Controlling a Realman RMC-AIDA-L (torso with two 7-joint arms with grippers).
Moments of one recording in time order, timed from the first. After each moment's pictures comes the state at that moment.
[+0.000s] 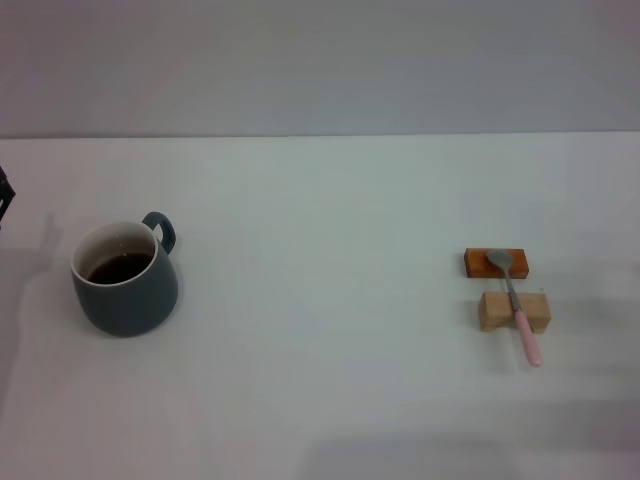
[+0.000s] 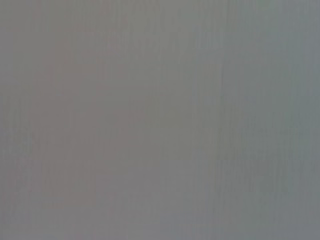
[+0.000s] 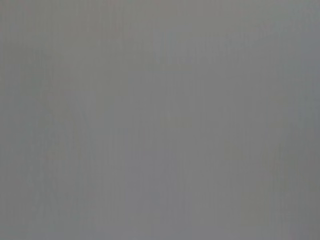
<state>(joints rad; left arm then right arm) -0.37 -2.07 1.56 0.18 -0.29 1.04 -0.22 0.06 2.08 1.34 0.57 -2.77 -1.01 0.05</state>
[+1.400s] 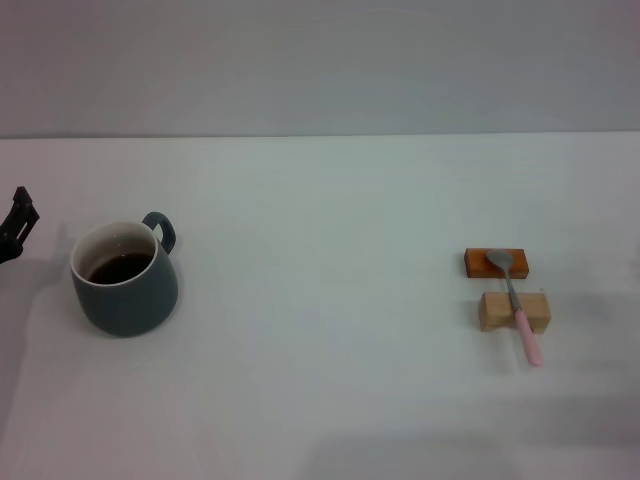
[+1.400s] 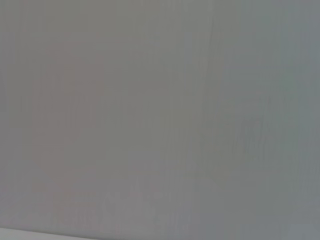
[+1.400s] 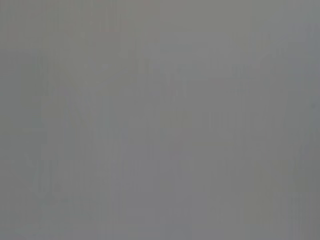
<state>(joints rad) -0.36 -2.07 1.62 0.17 -0.30 0.99 -0.28 0.06 2.08 1.34 0.59 -2.78 -1.01 0.05</state>
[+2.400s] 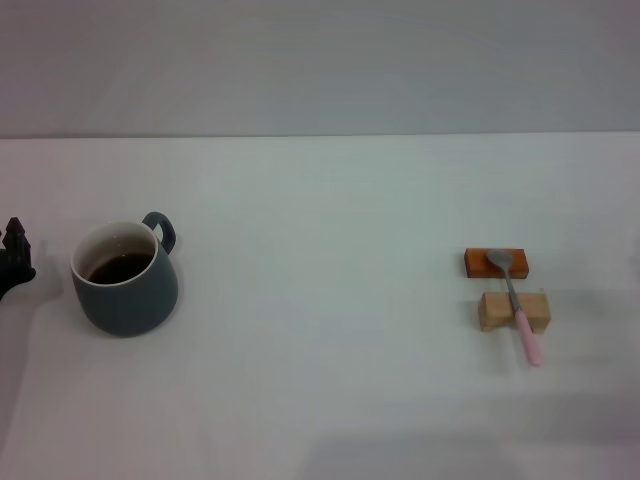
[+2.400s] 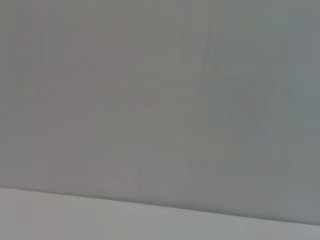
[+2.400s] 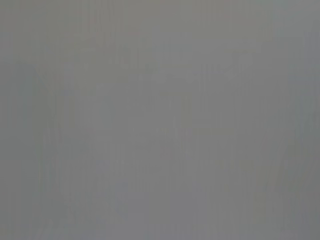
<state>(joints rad) -0.36 -2.08 1.67 0.16 -0.30 0.93 -0.30 0.06 2.08 1.34 0.61 -2.77 -1.01 0.05</state>
